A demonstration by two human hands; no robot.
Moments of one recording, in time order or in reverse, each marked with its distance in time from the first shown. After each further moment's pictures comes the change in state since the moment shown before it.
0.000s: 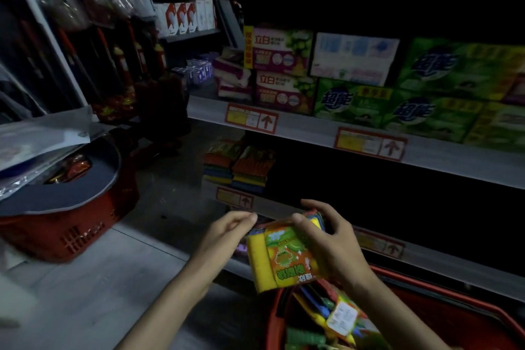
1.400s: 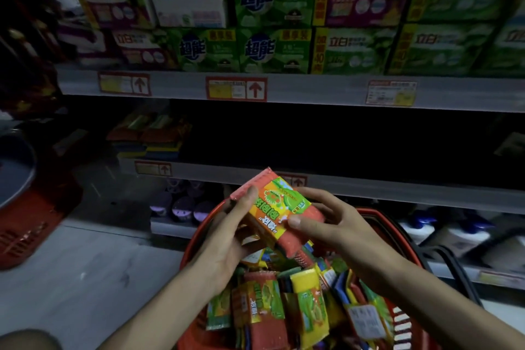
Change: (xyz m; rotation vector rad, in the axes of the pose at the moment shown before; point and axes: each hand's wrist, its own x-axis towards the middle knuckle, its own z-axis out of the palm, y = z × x) left_hand -0.074 -0.001 0.181 -0.438 -0.223 -0.178; right_hand -0.113 -0.006 -0.175 0.121 -0.082 0.246
